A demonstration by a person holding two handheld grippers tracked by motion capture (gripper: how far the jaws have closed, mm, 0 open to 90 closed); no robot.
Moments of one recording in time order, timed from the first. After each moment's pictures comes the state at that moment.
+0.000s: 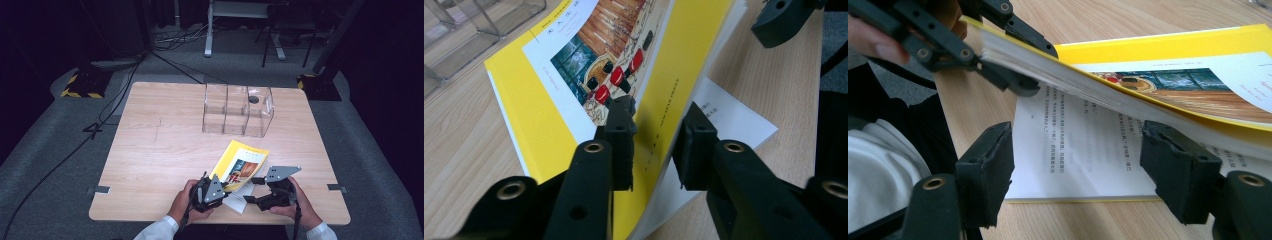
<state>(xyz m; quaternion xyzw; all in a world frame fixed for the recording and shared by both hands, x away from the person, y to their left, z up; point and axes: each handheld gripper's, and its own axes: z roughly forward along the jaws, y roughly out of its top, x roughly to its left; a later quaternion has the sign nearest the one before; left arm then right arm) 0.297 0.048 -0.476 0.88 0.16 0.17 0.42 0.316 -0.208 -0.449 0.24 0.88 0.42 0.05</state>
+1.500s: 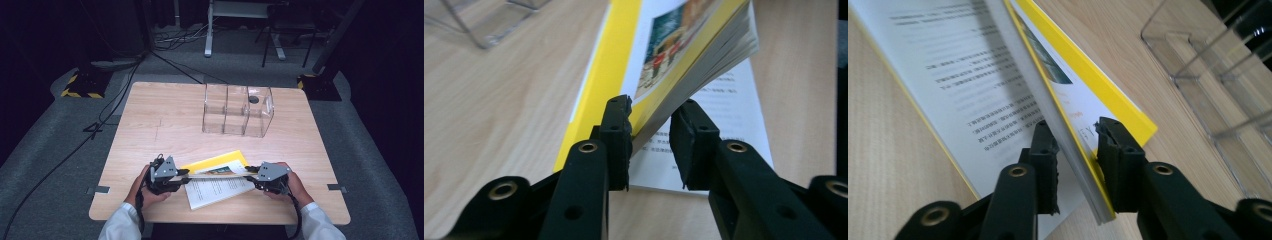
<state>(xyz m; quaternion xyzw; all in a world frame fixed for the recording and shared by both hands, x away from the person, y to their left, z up) 0.340 0.174 -0.458 0.87 0.21 0.12 0.42 0.349 -0.198 -0.465 0.09 0.89 0.39 0.23</state>
